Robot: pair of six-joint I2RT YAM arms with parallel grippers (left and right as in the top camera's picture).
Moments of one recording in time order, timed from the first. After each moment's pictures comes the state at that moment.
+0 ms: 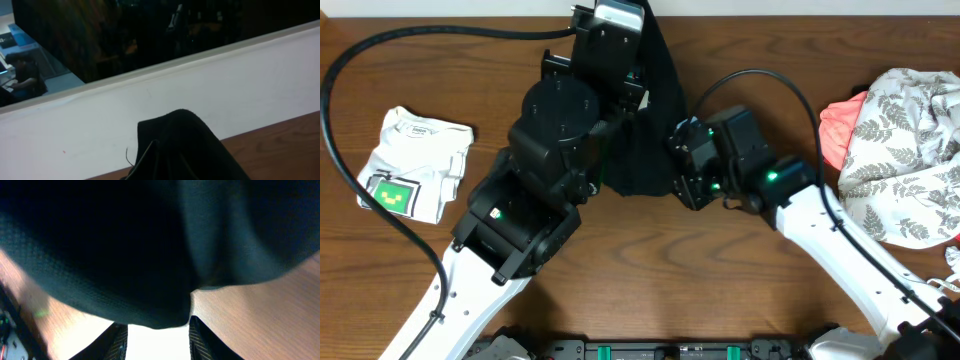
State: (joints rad) left arm -0.67 1.26 1.52 -0.30 -0.49 0.18; right arm 0.53 1.47 1.08 -0.58 -0.35 0.10
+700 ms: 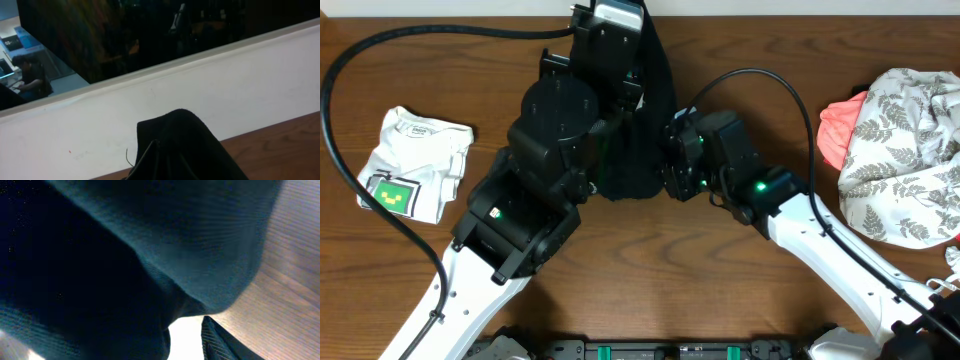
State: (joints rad) left arm -0.67 1.26 1.52 -0.31 -0.50 0.20; right arm 0.58 1.47 1.03 -0.37 -0.22 0.22
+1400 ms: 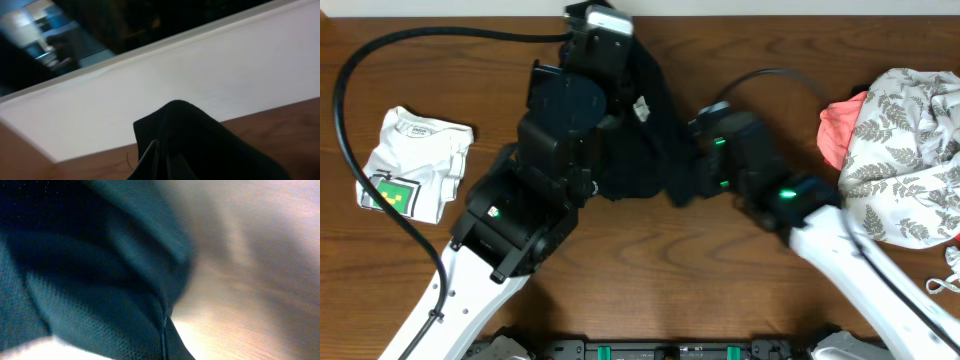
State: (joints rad) left arm -0.65 1.26 1.52 -0.45 -0.64 0.20; right arm 0.52 1.32 1.08 -0.57 0.03 0.20
